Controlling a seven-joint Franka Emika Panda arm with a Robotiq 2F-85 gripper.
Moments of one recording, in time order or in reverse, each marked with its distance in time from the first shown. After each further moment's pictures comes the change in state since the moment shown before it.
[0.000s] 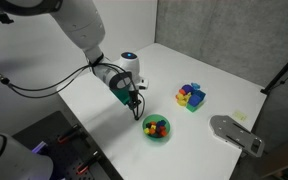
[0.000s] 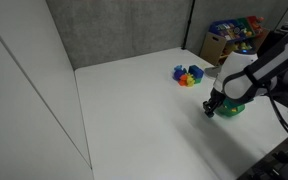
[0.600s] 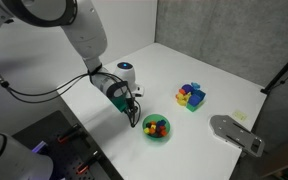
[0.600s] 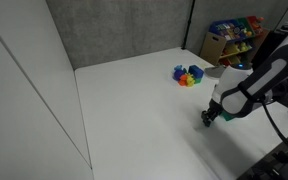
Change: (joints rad) arm 0.032 0.108 -0.010 -0.007 0.000 0.103 0.012
